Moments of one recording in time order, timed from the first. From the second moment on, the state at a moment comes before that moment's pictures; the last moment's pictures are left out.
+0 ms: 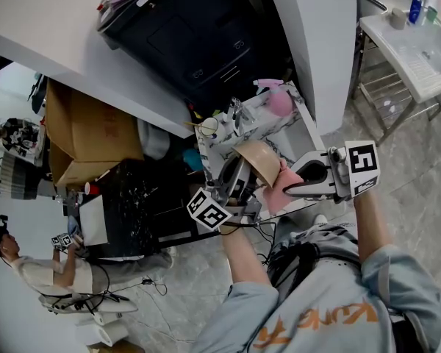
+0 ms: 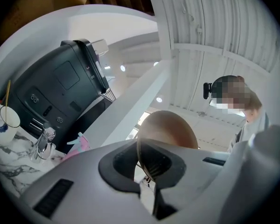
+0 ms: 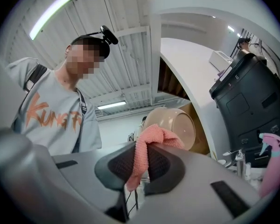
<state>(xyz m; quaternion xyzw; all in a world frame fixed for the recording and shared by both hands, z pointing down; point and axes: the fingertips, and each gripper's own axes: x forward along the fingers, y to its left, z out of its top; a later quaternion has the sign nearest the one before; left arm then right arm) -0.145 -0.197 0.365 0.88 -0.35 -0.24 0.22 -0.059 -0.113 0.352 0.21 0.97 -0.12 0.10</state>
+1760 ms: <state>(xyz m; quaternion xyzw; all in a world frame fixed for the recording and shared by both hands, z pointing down) -0.133 -0.182 0.370 0.89 -0.32 -0.28 0.19 -0.070 -0.164 0.377 0.02 1.00 -0.09 0.04</state>
